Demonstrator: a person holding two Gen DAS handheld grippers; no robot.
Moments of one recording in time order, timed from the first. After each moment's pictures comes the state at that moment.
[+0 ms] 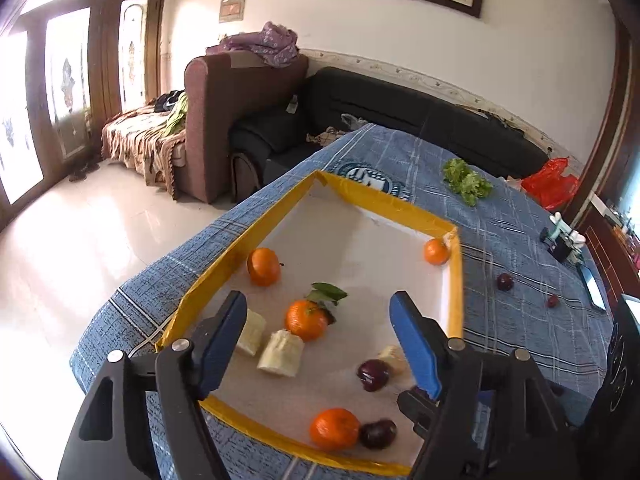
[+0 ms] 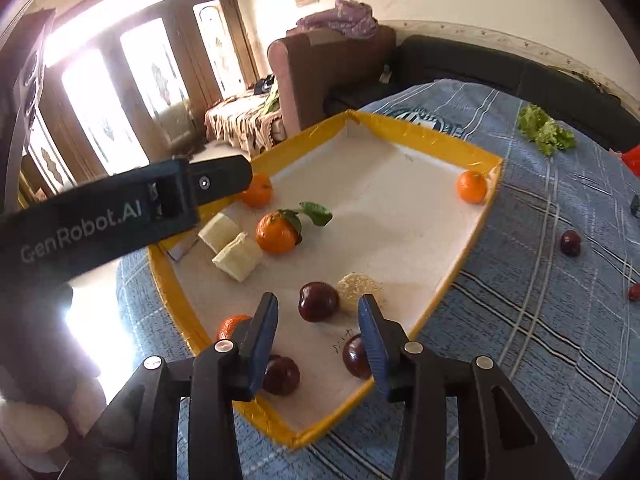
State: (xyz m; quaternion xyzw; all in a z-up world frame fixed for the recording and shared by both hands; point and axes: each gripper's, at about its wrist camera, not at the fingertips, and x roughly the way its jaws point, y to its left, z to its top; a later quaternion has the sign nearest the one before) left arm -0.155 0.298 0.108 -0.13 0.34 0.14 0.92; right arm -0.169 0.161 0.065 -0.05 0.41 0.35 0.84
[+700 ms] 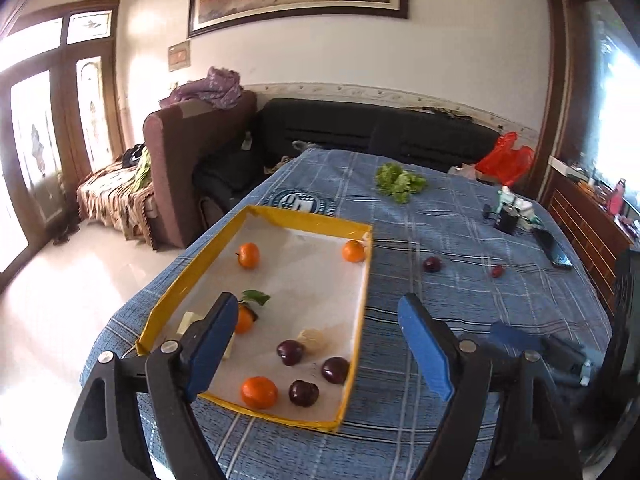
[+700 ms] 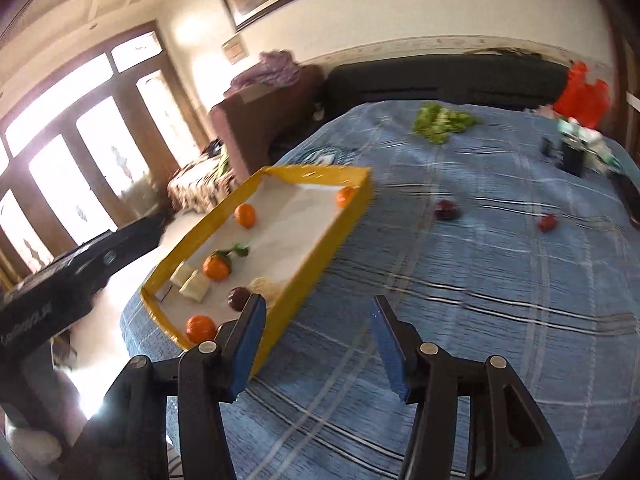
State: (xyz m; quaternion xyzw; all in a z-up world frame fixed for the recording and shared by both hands) left arm -0.191 0.203 0.155 -0.04 0.30 0.08 0.95; right arm -0.185 0.022 0.101 0.08 0.38 0.26 0.89
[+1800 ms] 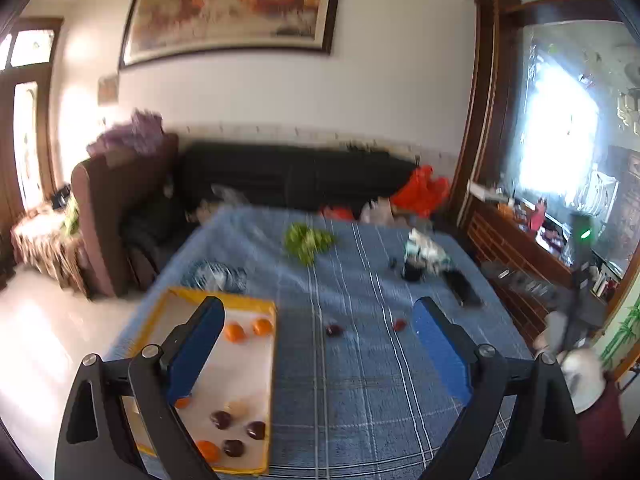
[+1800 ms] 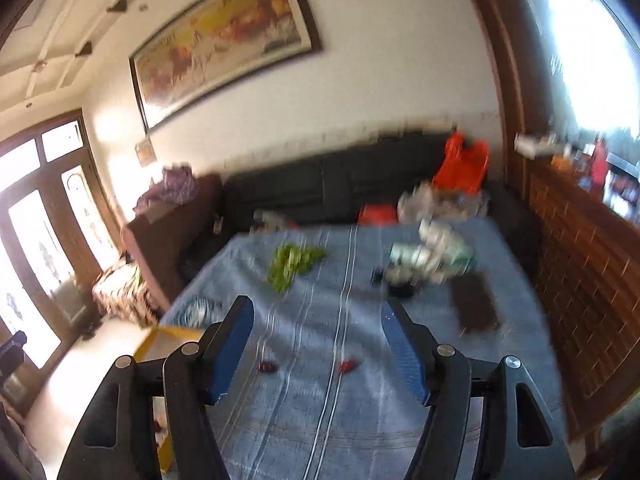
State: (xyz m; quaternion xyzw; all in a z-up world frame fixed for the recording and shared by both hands) left arm -0.168 0.172 0.256 -0.05 0.26 -0.08 0.96; right arm -0.126 -0.145 0.220 0.12 0.30 0.10 0.94
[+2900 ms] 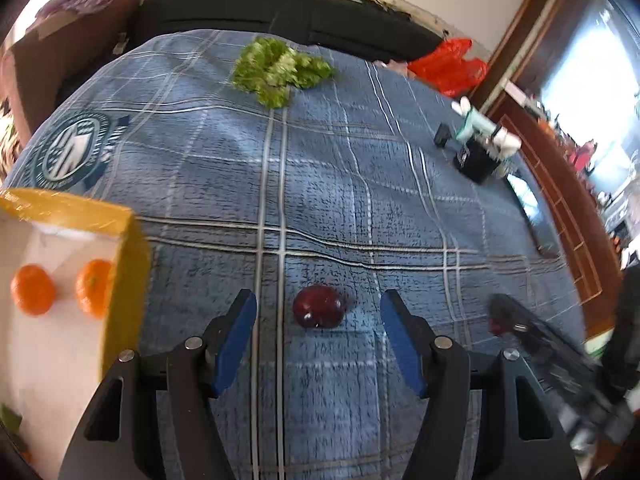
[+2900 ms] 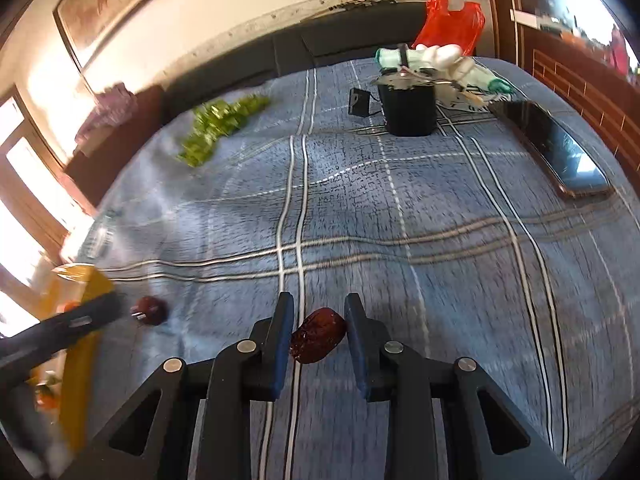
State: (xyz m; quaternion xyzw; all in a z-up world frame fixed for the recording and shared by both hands) left arm 0.083 0.100 0.028 -0.08 0.49 -0.11 0.86; right arm -0.018 -0.134 0.028 0.16 0.44 0.07 0.88
